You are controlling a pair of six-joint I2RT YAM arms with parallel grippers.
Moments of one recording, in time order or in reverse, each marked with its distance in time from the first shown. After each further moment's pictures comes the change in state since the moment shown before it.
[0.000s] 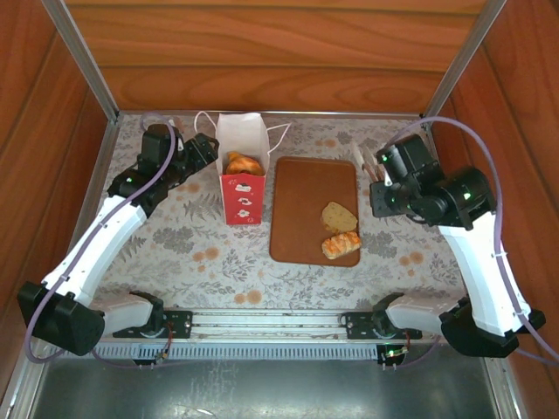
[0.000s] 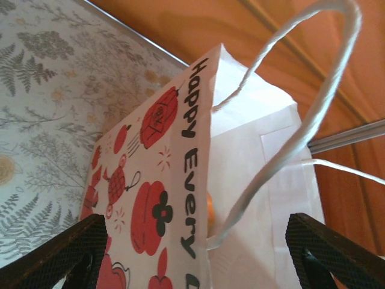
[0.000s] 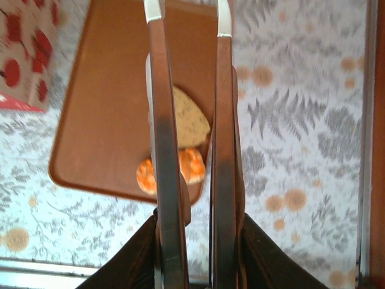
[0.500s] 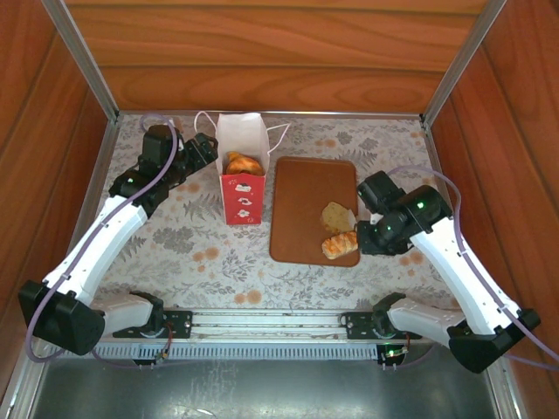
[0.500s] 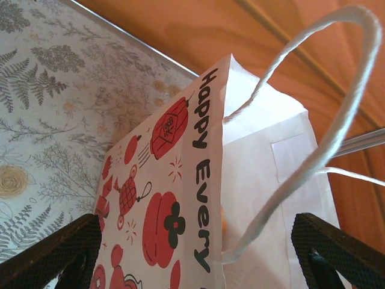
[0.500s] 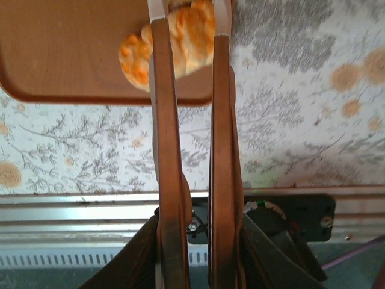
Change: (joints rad) left arm 0.008 0.010 -0.011 0.024 -0.029 0.029; right arm -0.008 -0.115 -0.491 0.024 -0.226 0.228
